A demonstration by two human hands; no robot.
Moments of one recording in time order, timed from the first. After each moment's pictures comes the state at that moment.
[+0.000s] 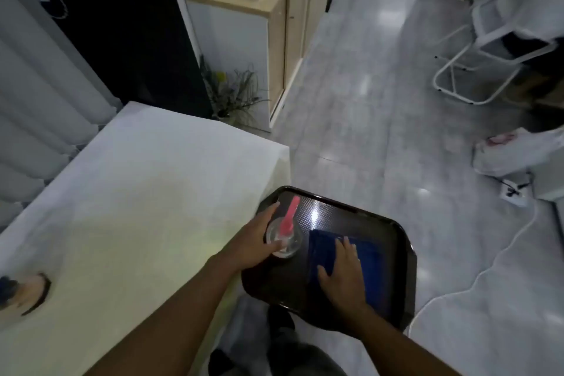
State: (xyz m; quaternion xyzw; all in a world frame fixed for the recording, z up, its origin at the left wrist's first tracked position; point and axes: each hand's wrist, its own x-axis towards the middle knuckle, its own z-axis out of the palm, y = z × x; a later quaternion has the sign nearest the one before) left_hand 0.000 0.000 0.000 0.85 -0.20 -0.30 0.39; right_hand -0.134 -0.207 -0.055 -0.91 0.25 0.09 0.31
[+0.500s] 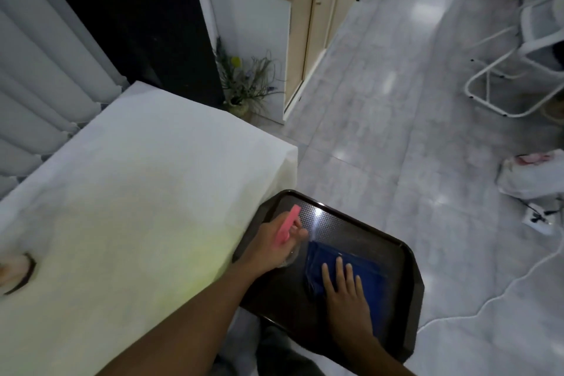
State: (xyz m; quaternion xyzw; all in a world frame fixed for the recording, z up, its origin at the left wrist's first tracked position) left_hand 0.003 -0.065 -0.020 0.83 -0.10 -0.21 0.51; right_hand -0.146 -0.244 -0.107 -0.97 0.06 0.24 0.06
